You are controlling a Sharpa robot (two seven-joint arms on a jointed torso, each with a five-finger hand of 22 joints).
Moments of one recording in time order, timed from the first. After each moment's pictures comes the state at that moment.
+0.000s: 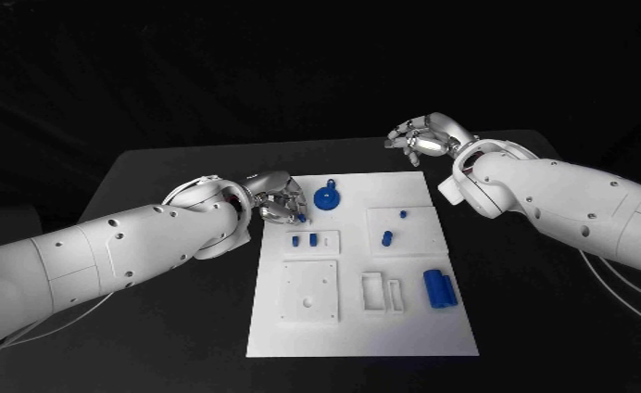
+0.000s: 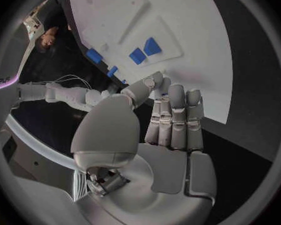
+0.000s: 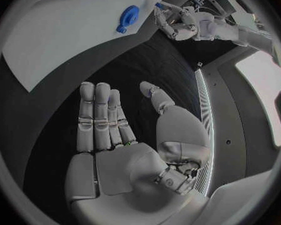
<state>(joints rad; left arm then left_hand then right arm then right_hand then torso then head) 1.26 -0.66 -0.12 1.28 -1.23 -0.20 0.01 1.19 -0.08 0.62 -0.28 0.14 1.04 0.09 0.36 0.50 1.29 0.03 0.26 0.21 1.13 -0.07 1.20 0.42 0.05 0.89 -0.12 0.95 1.24 1.30 -0.70 -0.05 1.14 -0.83 -0.37 0.14 0.80 -0.09 0.39 -0.28 0.62 0.81 0.18 0.24 0.46 0.85 0.07 1.09 0.66 1.13 -0.03 0.83 0.94 0.22 1.08 0.03 0.68 1.27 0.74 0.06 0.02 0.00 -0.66</state>
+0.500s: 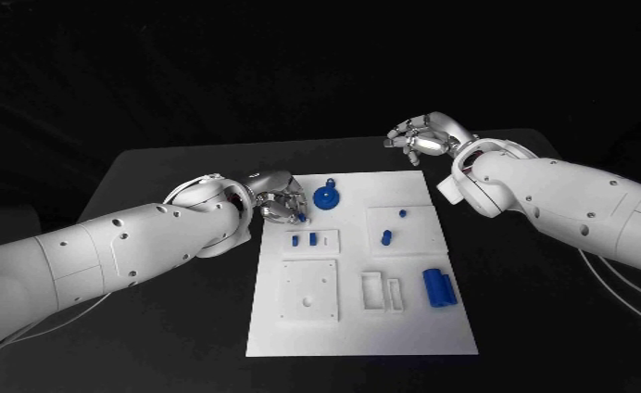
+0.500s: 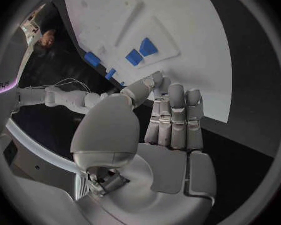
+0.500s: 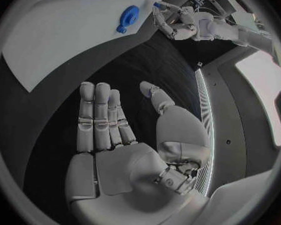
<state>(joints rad) 1.26 -0.64 -0.12 1.27 -1.26 -0.20 0.01 1.18 -0.08 0.63 -0.29 0.14 1.04 0.09 0.36 0.50 1.29 0.03 0.26 0.21 1.13 -0.07 1.20 0.42 0.05 0.89 -0.12 0.95 1.24 1.30 -0.70 -0.05 1.14 -0.83 -0.37 0.14 0.80 -0.09 0.39 -0.28 0.62 0.81 0.18 0.24 0.46 0.85 0.07 1.09 0.66 1.13 -0.03 0.83 0.94 0.22 1.09 0.04 0.67 1.27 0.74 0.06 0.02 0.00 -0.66</state>
